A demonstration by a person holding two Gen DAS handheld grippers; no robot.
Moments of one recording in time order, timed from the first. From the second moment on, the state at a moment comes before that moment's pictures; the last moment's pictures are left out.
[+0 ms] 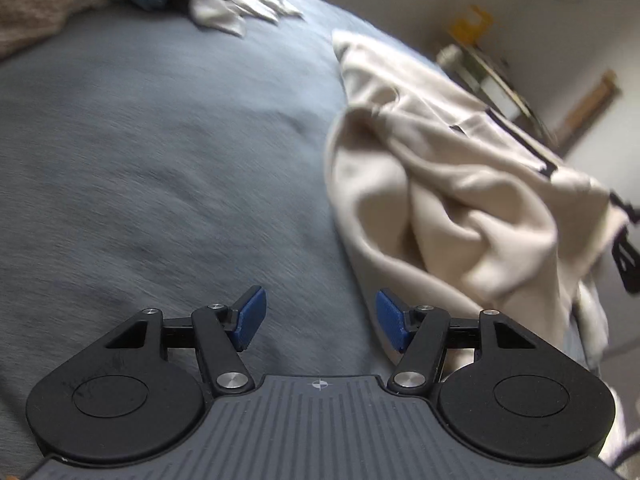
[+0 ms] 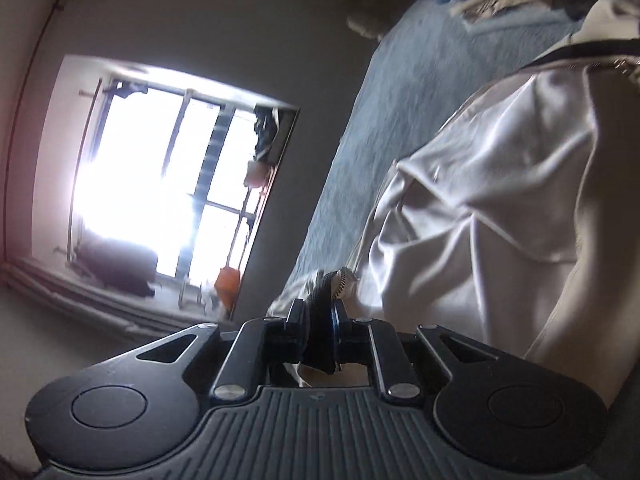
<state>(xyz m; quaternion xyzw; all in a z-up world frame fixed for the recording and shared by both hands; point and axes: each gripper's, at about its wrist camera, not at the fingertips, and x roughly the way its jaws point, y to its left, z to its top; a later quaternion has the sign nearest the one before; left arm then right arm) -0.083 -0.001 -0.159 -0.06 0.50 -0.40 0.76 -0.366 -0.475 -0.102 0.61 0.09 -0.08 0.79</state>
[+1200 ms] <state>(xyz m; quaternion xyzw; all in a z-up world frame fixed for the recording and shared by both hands) -0.136 -0.071 -0.151 0.07 0.53 -0.52 0.67 -0.382 -0.500 -0.239 0.72 0.06 -0.10 0.68</state>
